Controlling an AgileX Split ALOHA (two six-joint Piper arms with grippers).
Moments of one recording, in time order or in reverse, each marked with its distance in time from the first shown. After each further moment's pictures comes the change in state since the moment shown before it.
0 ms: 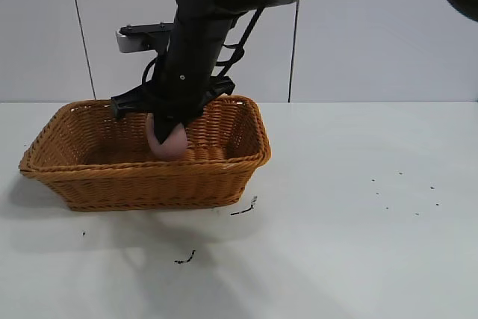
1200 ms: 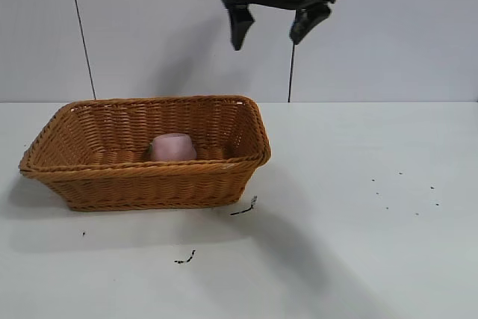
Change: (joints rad) left arm 0.000 0.000 0.000 0.000 0.000 0.000; right arm -0.532 -0.024 -0.369 -0.054 0.370 0.007
